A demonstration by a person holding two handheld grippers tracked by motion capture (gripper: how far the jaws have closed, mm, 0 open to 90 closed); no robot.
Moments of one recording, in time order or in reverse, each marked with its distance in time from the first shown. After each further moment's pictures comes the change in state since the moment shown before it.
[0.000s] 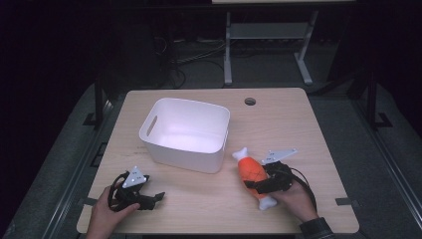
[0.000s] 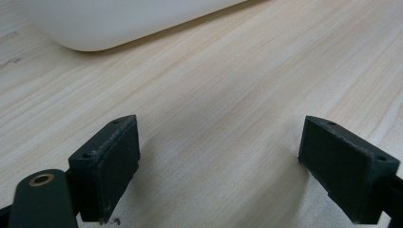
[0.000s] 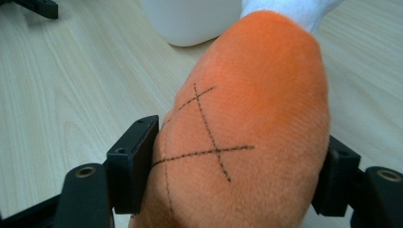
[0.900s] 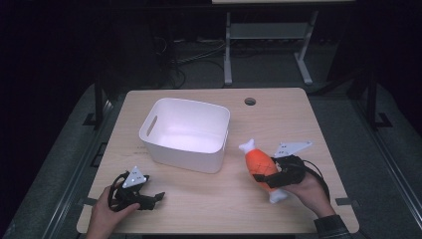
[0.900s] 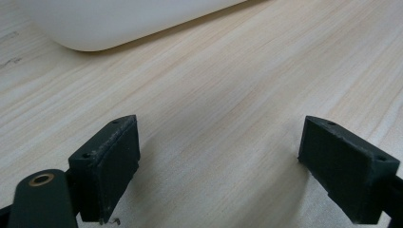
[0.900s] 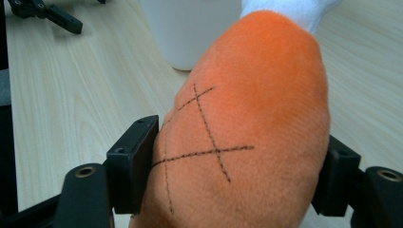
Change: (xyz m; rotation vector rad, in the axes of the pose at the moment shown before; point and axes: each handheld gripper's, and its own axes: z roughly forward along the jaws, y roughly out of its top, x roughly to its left) left arm 0.000 0.000 0.000 -0.001 0.001 -0.001; right arm -0.012 0.015 -0.038 -0.051 0.021 -0.090
